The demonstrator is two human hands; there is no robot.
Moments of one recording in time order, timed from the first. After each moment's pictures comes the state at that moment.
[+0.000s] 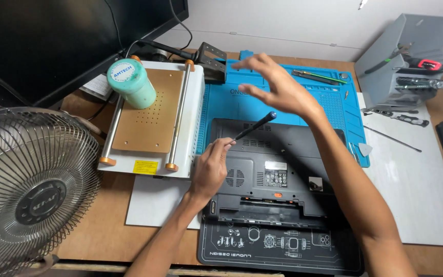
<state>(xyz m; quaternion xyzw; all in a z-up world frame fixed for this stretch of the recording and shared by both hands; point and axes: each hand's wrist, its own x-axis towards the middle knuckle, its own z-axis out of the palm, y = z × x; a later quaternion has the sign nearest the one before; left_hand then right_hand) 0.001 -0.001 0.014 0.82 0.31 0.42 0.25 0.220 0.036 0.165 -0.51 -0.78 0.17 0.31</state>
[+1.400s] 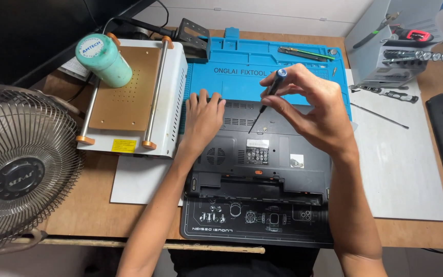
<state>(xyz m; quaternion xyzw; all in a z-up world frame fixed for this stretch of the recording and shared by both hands) 0.059 0.058 -0.025 0.88 0.42 0.21 0.11 0.233 -0.095 0.188 -0.47 -0.73 0.14 0.48</state>
